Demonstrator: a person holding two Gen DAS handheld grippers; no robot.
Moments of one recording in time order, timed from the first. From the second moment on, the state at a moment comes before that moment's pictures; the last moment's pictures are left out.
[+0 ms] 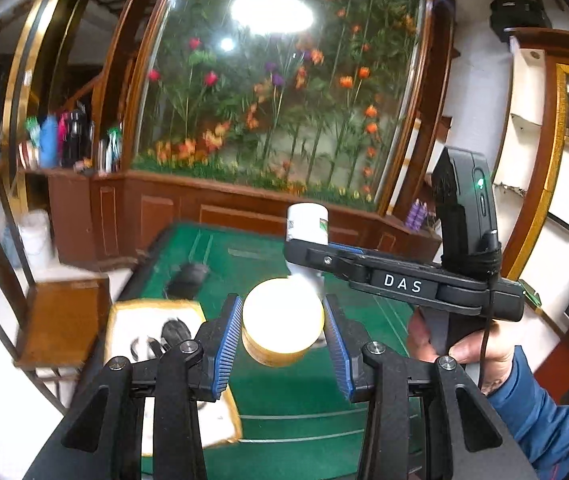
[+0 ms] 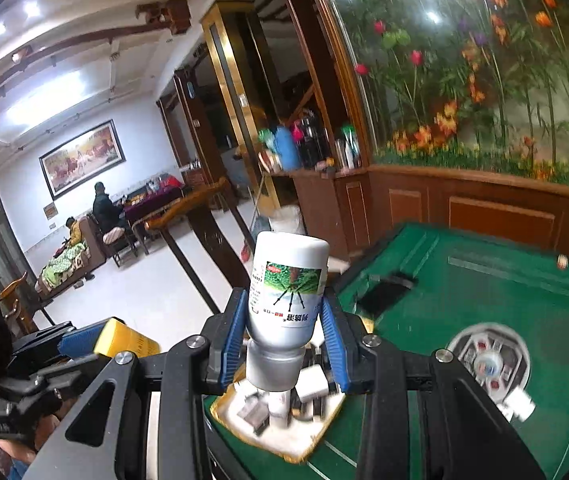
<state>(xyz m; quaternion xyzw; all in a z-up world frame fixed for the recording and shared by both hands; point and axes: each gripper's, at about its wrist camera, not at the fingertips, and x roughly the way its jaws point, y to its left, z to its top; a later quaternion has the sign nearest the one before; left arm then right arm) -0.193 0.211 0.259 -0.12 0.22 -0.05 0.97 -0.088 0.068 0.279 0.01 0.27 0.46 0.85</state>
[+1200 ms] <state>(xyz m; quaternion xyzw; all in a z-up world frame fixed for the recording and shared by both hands) -0.106 0.240 0.032 -0.17 0.35 0.06 0.92 0.038 0.242 0.073 -0.05 0.44 0.45 0.78</state>
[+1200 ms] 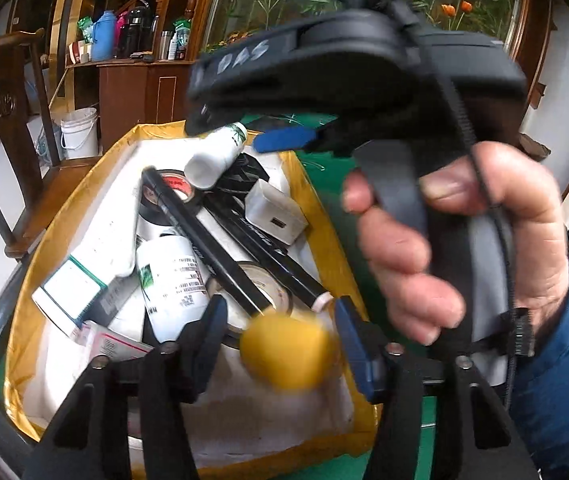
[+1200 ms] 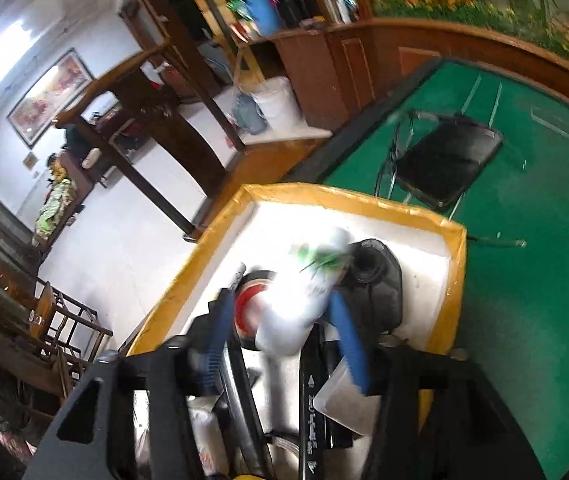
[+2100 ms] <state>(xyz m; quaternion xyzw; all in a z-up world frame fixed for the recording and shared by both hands) 0.021 0.045 0.063 -0.13 0.43 -0.09 0.89 0.103 -0.165 0.048 0.15 0.40 0.19 0.89</state>
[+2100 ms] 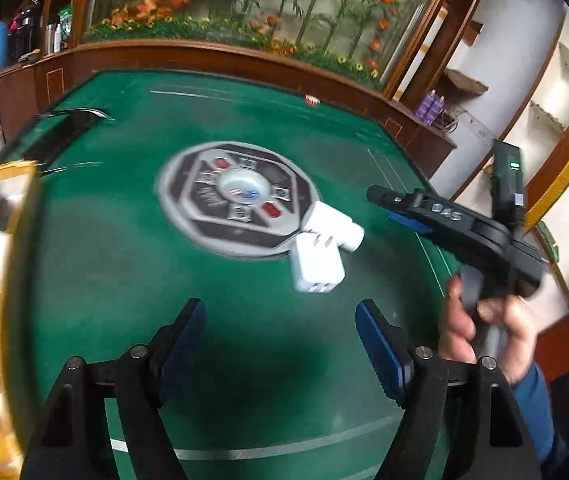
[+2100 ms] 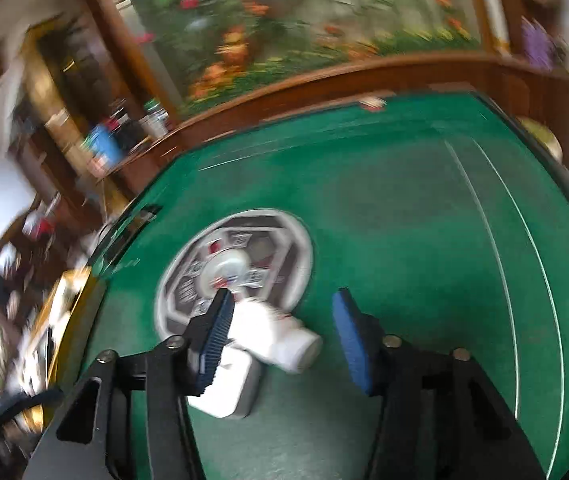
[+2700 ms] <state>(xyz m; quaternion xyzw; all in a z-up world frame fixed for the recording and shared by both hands) 0.070 0.016 0.017 -0.05 0.46 -0.06 0.88 0.116 -0.155 0.040 0.13 0.40 0.22 0.88</state>
